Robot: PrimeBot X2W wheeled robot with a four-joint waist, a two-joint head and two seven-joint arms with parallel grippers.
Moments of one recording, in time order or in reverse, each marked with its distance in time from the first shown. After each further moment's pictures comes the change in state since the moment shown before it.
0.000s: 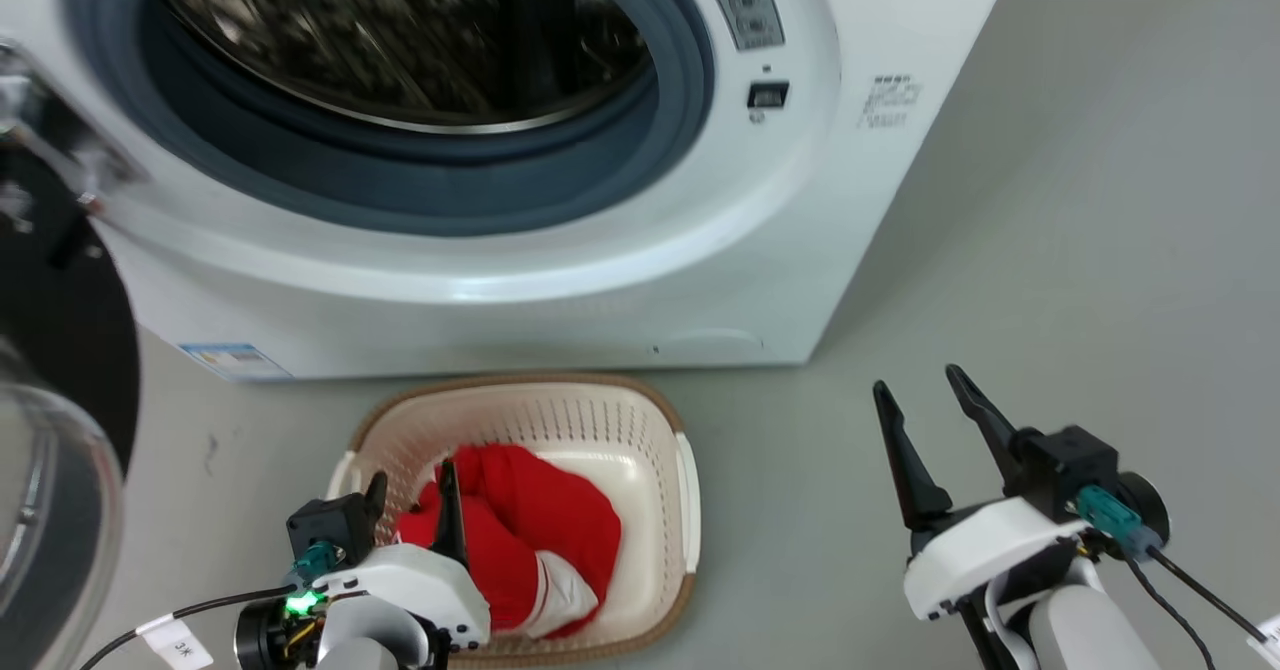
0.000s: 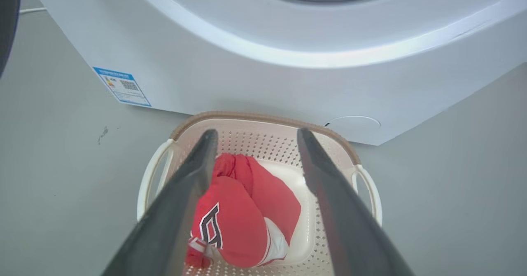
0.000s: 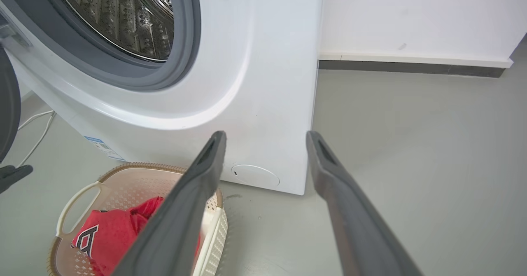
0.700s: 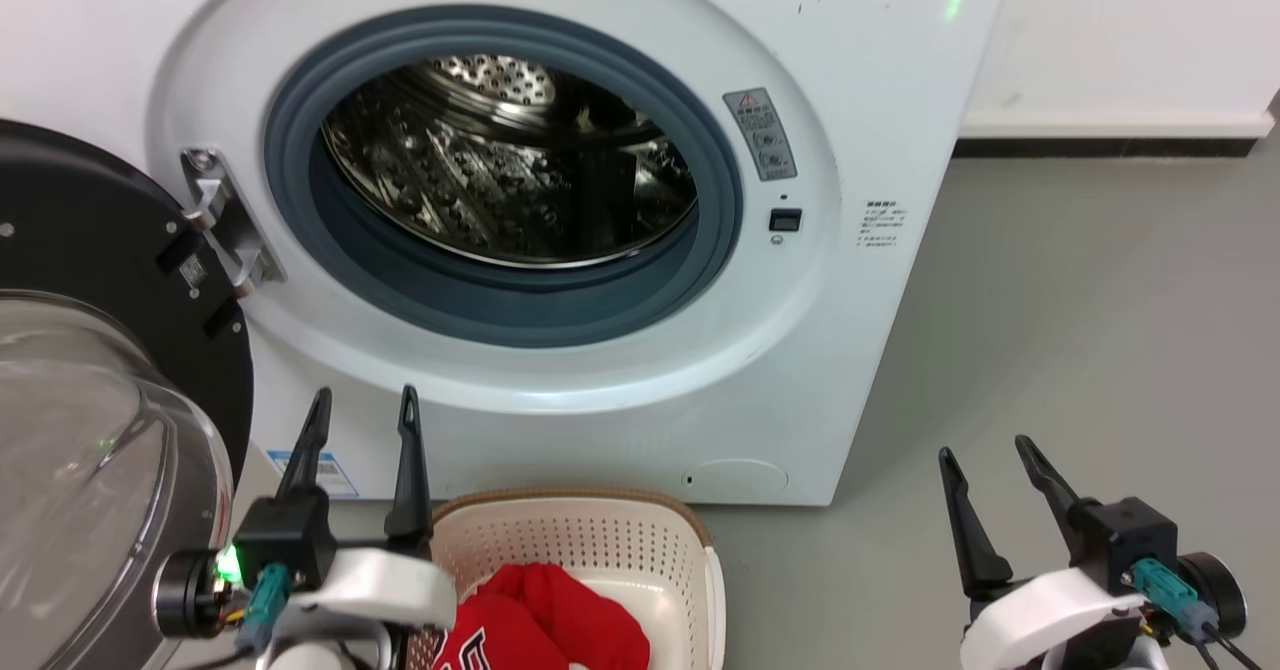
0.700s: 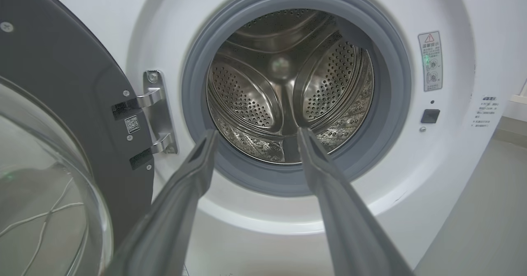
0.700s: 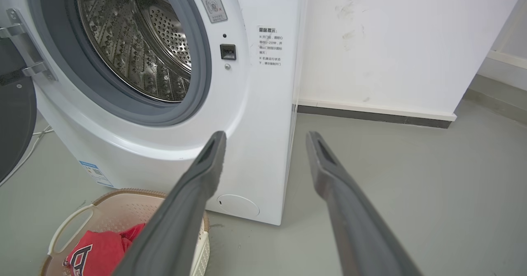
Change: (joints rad) left arm 0.164 0.023 0.032 -0.527 0.206 -0.009 0.000; right arm 0.180 0.000 -0.110 -0.158 -0.075 0.000 0.071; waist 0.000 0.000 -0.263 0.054
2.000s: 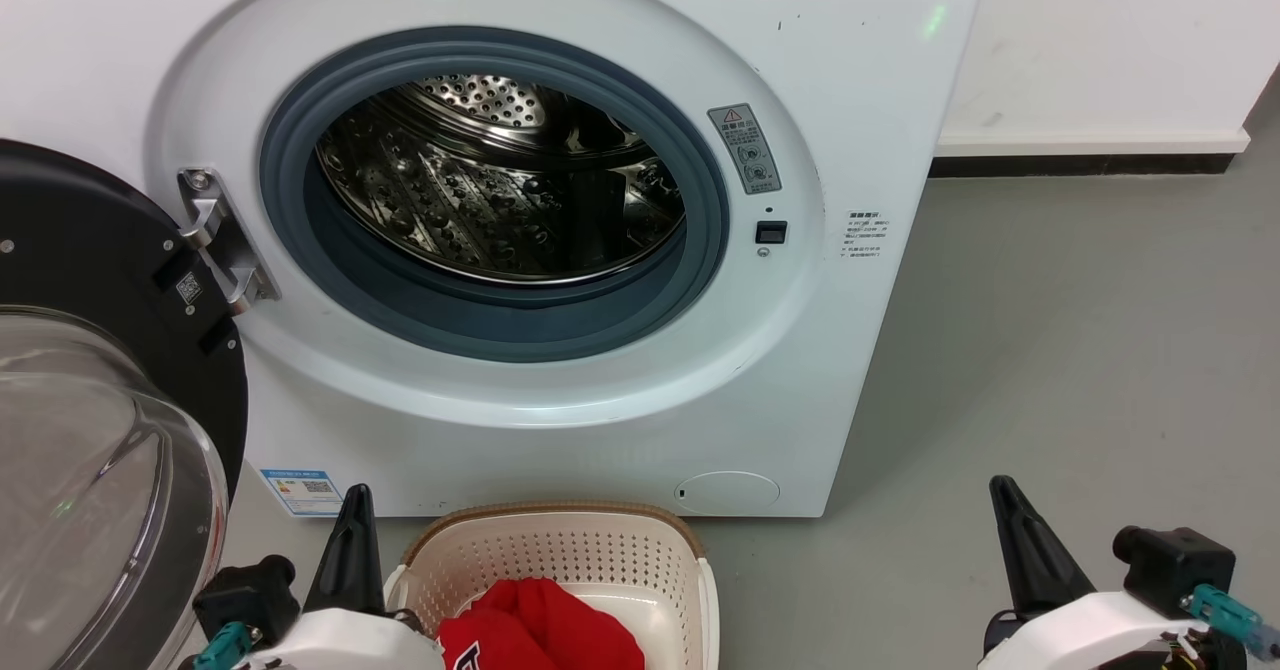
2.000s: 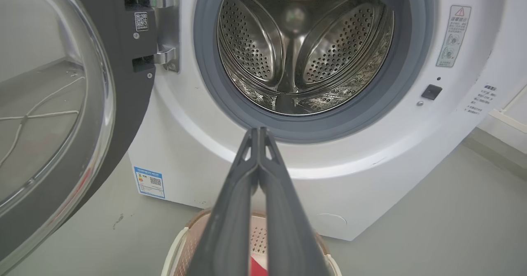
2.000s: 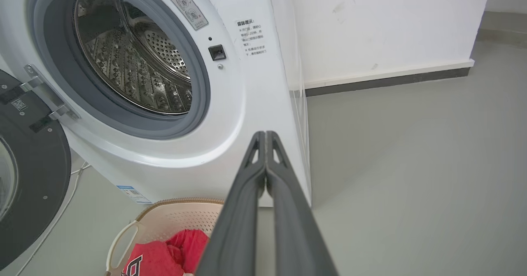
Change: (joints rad) left arm 0.112 -0.009 0.026 0.037 -0.224 -0.021 0.065; right arm 0.074 -0.006 -0.009 -0.054 0.240 0.000 0.065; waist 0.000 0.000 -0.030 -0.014
